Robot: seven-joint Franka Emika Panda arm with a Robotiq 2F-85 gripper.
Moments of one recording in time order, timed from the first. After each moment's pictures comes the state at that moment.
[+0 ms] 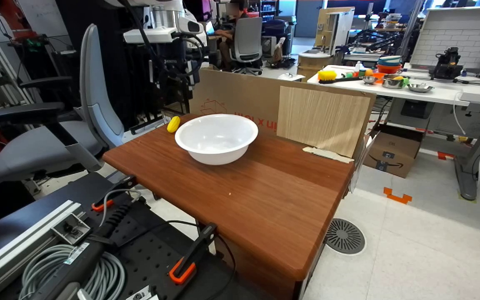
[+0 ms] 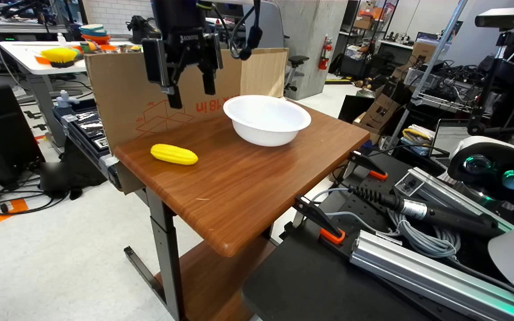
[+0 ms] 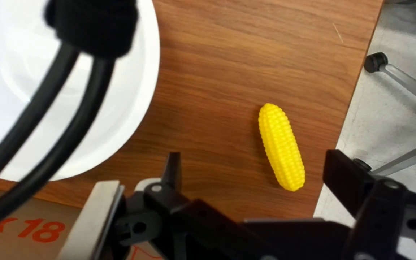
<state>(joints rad) 0.26 0.50 0.11 -1.76 -0.09 2.10 0.13</state>
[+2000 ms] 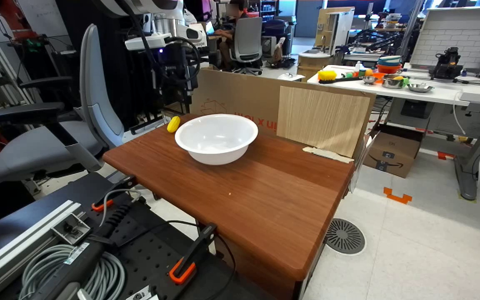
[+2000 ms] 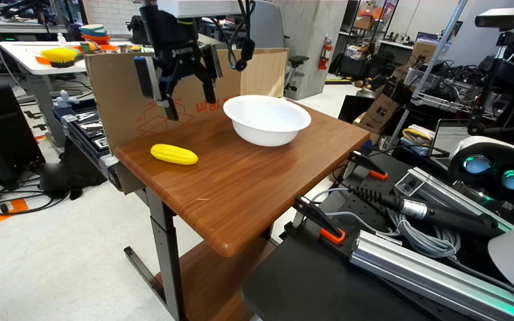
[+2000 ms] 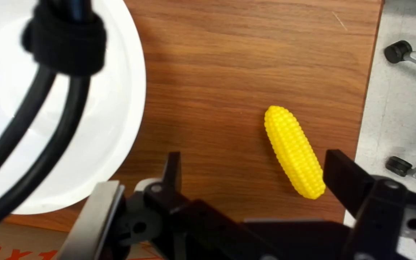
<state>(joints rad) 0.29 0.58 0.09 -1.68 -0.13 2.02 0.30</state>
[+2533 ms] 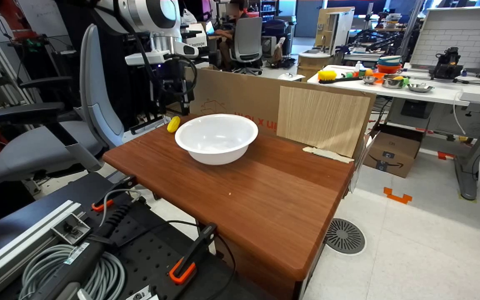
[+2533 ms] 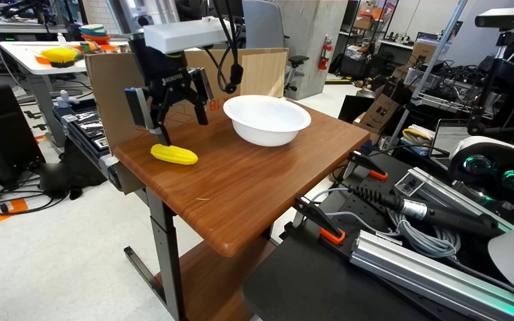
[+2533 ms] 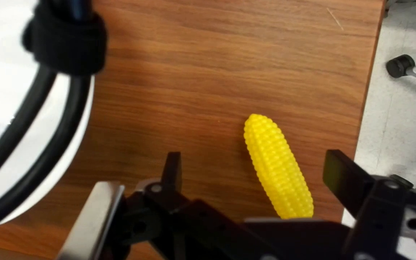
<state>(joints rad) 0.33 0.68 0.09 -1.62 -0.13 2.03 0.30</state>
